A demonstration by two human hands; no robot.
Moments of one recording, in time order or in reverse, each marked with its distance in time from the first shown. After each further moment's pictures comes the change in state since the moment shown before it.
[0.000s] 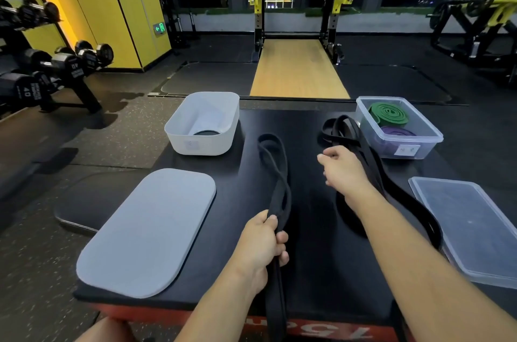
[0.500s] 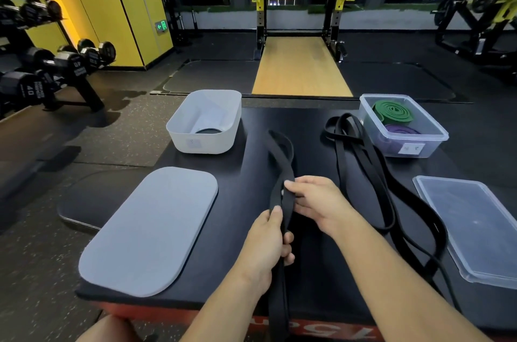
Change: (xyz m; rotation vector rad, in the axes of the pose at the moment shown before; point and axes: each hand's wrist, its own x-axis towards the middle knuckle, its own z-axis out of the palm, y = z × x) left_hand 0.004 -0.005 0.003 0.053 -0.023 0.043; right_hand -0.052 0.005 0.038 0.450 -0.355 0.226
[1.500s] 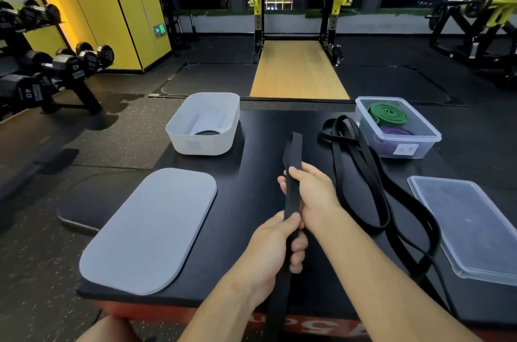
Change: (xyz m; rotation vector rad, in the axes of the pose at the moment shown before) left_hand -0.027 0.010 0.000 0.023 -0.236 0.040; right_hand -0.007 -0.013 0.026 0.471 0.201 -0.041
